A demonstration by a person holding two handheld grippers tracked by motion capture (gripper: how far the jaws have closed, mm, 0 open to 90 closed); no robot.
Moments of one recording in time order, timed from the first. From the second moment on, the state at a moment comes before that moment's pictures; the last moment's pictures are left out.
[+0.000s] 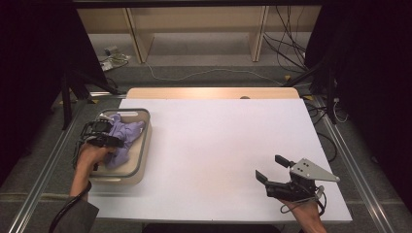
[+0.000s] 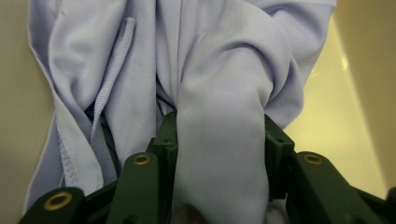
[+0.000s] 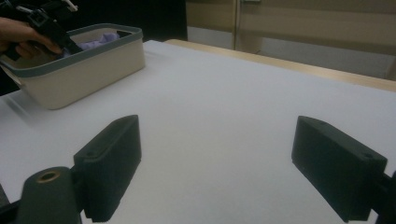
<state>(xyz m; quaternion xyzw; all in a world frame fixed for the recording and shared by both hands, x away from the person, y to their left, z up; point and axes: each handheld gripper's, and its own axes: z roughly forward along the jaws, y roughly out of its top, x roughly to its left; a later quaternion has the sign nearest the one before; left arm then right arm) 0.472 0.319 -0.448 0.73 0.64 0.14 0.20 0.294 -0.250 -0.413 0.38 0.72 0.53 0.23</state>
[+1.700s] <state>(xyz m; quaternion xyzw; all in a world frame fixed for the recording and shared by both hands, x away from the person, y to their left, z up) 0.453 0.344 -0.389 0.65 0.63 0.09 0.42 0.294 -0.251 -0.412 0.38 0.73 0.52 0.23</state>
